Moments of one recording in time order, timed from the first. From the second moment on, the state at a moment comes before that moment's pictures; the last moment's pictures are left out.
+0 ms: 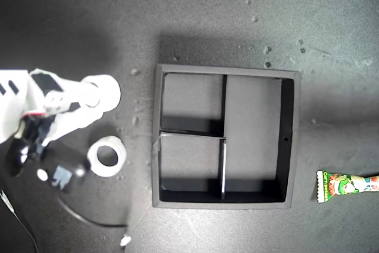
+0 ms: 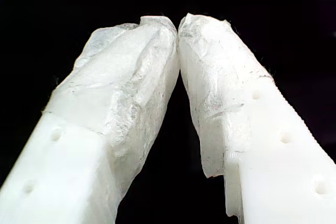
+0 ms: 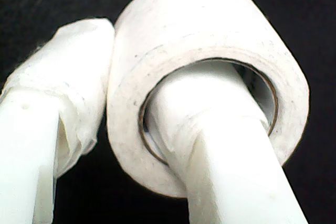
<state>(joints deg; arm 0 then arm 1) 0.2 146.3 143.5 44.5 -62.1 -3.0 158.6 129.3 39.7 78.4</state>
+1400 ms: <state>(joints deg) 7.6 119.8 107.2 56.8 -61.2 -45.4 134.7 168.6 21.3 132.2</state>
